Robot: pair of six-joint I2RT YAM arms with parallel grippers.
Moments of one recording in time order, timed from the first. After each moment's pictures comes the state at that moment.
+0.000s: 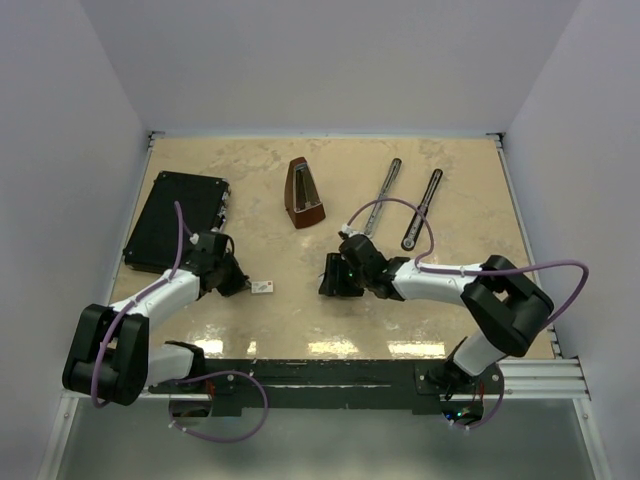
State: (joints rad) left arm -0.24 1.25 0.50 -0.29 0.08 -0.81; right arm 0.83 1.57 0.73 -0.02 -0.06 0.79
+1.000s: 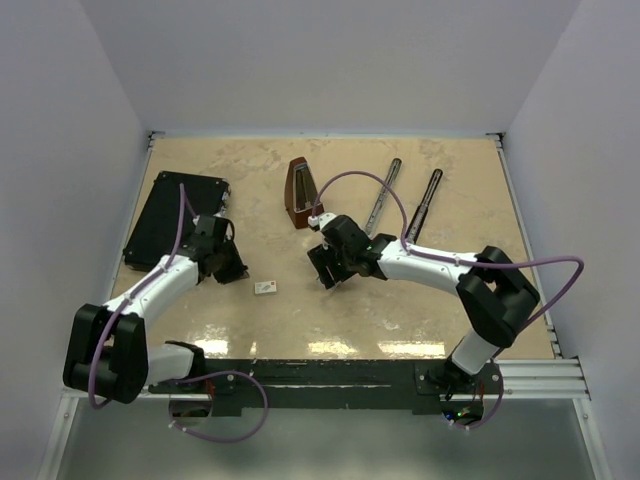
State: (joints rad) left arm -0.24 1.26 0.66 -0.47 0.07 -0.67; right arm 0.84 1.66 1.02 -0.32 0.06 0.24
